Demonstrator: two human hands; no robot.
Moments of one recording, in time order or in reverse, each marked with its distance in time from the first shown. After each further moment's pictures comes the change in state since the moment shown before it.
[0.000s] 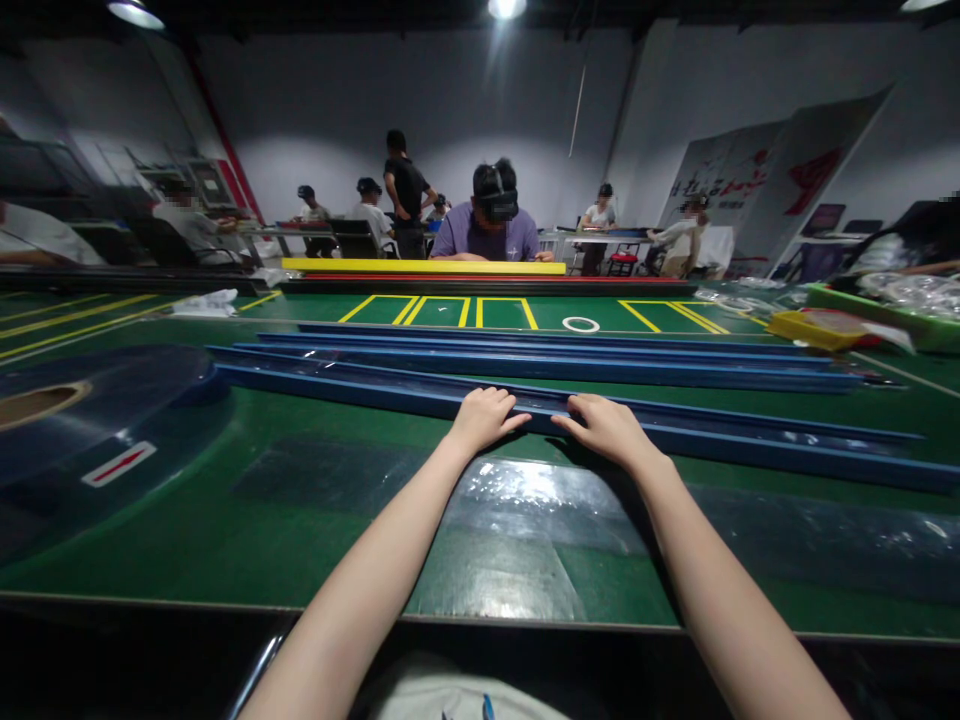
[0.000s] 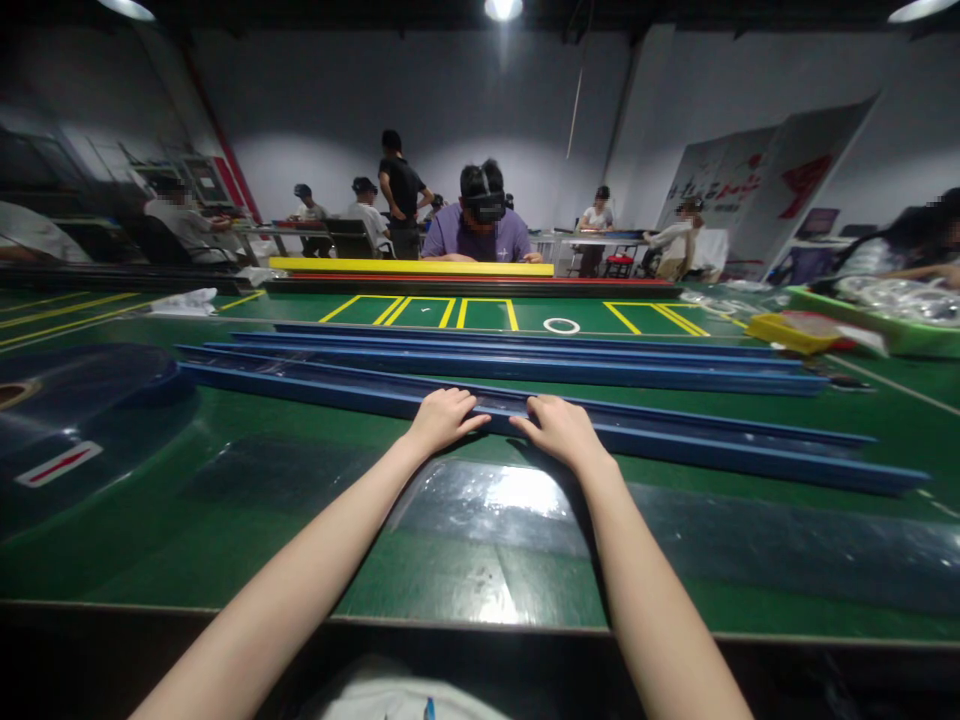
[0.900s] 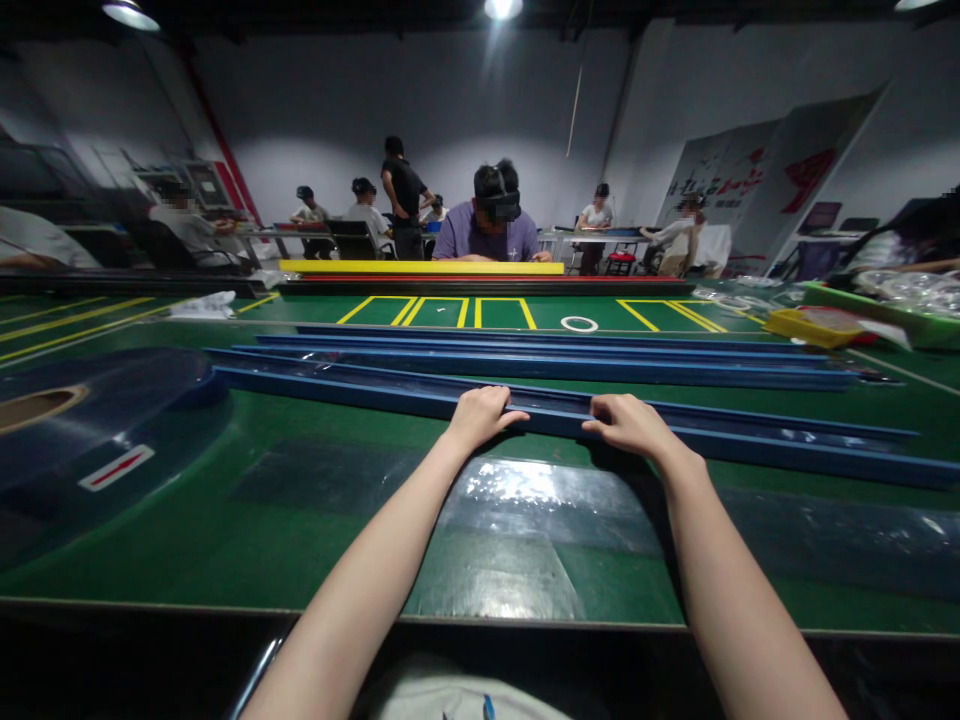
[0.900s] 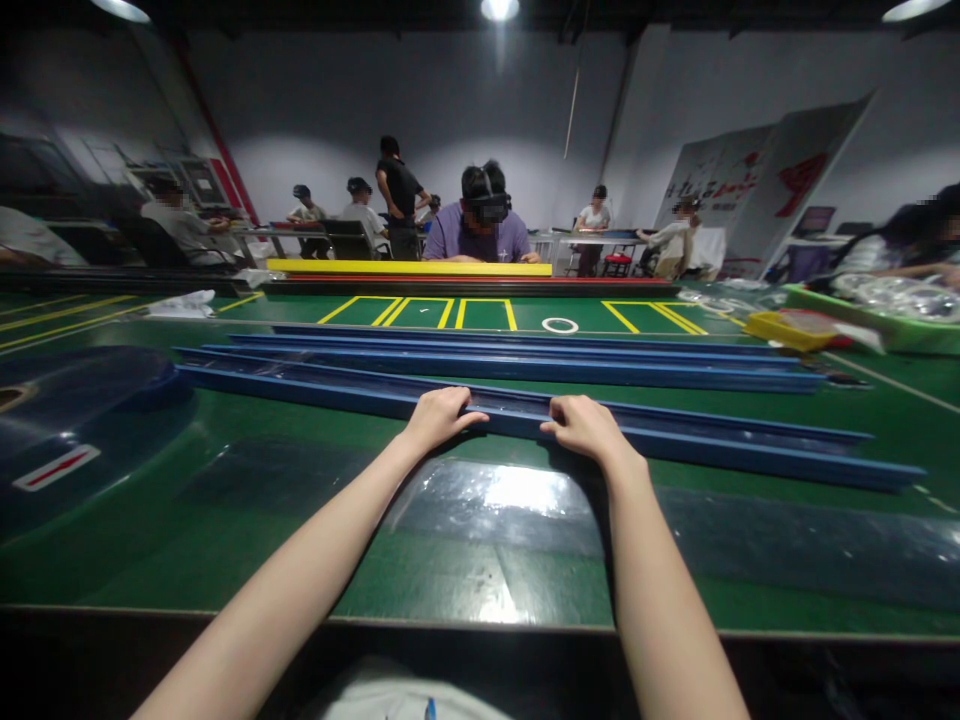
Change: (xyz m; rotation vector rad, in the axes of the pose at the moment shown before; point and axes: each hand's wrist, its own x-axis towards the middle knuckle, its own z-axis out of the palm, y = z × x) left_hand 0.003 -0.003 -0.007 -0.106 -0.047 -0.101; right_hand -0.005 0.031 -0.007 0.077 -0.125 0.144
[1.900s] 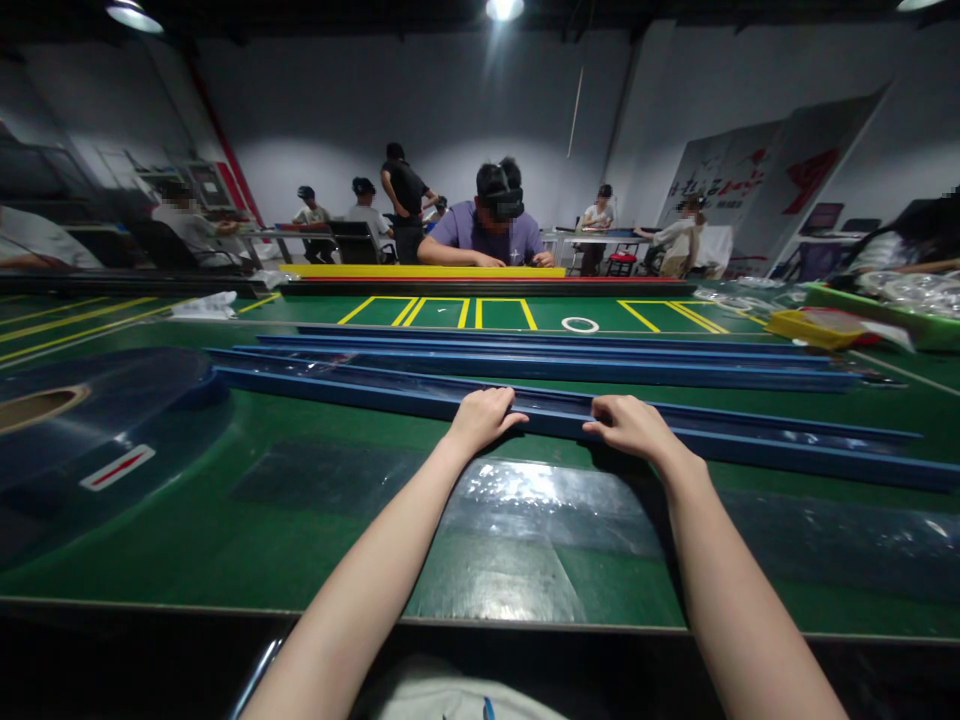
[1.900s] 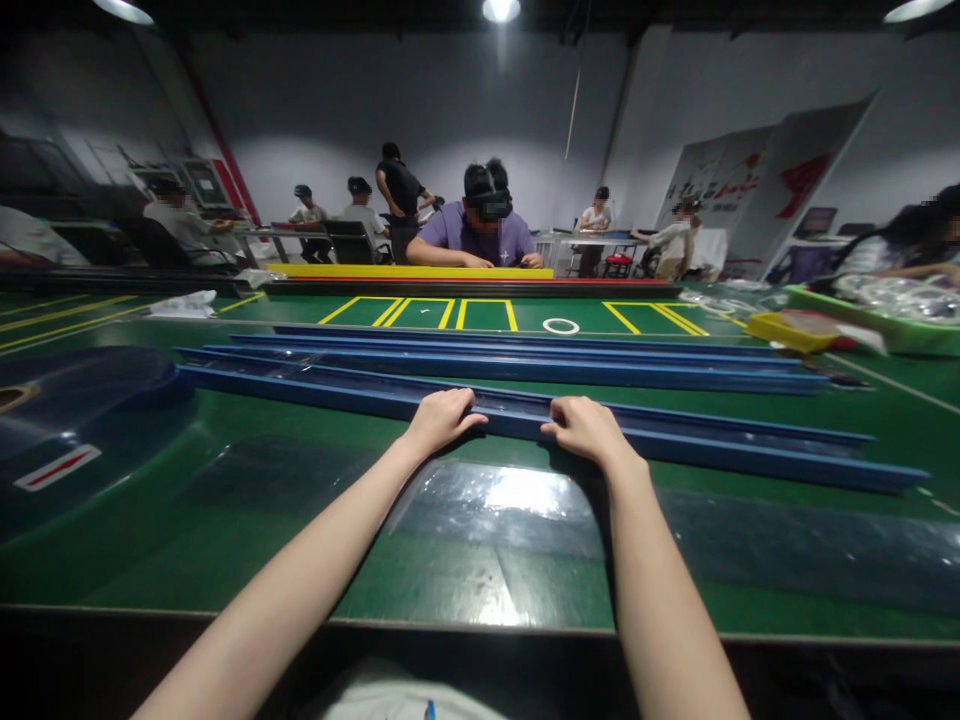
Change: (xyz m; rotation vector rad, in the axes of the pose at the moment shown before) left_hand -0.003 0.001 0.002 0.063 0.014 0.052; right_hand -0.002 -0.002 0.000 -0.032 0.020 0.002
